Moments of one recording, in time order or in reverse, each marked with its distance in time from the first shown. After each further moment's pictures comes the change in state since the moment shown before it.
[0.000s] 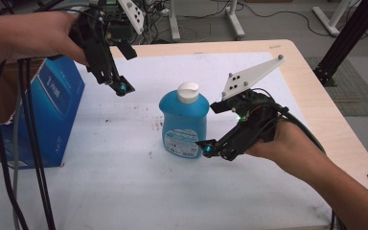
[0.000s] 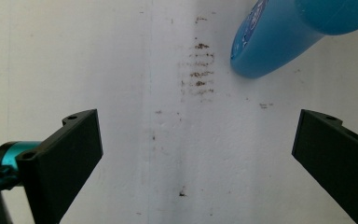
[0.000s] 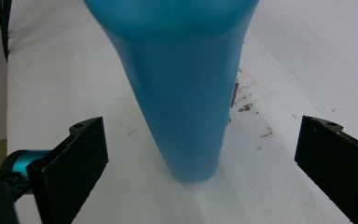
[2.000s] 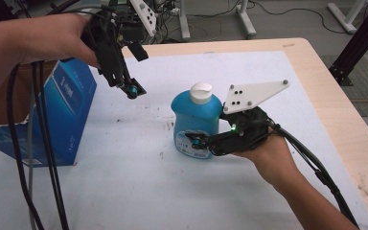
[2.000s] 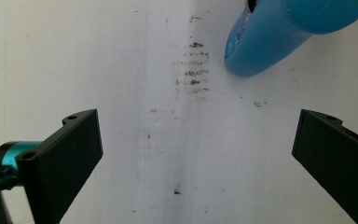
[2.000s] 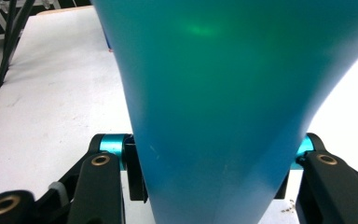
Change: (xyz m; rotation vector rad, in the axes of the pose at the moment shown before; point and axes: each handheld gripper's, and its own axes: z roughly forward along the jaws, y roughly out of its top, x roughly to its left) left arm -0.010 0.002 -0.003 0.005 0.001 0.010; right arm 0.004 -0.014 0.040 -0.255 0.011 -0.098
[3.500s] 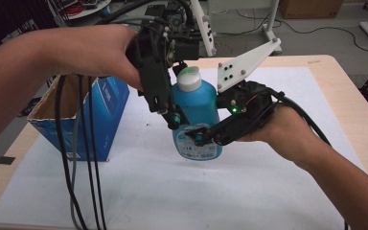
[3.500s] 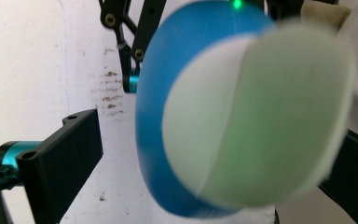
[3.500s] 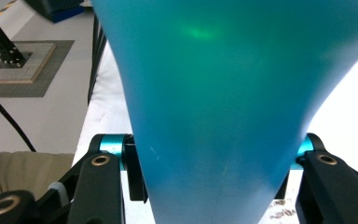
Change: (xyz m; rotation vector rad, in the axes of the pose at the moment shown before) left arm -0.086 0.052 -0.032 0.036 -0.088 0.011; right arm 0.016 0.091 0.004 0.106 0.264 -0.145
